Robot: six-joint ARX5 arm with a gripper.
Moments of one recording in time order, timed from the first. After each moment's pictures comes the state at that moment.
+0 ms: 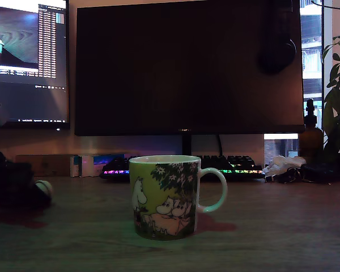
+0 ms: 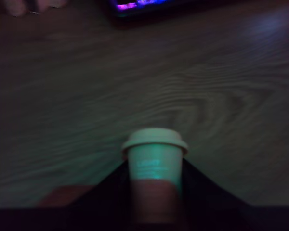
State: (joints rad) arm -0.17 1.72 0.35 0.86 0.34 0.06
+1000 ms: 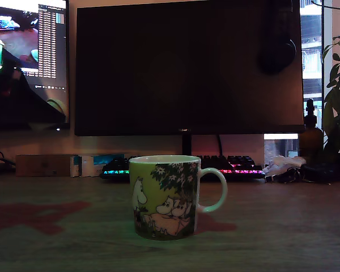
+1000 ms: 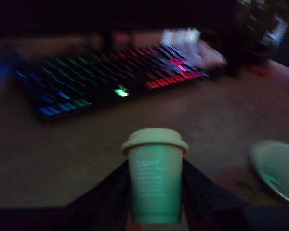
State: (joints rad) arm -0.20 1.18 0.35 0.50 0.58 -0.05
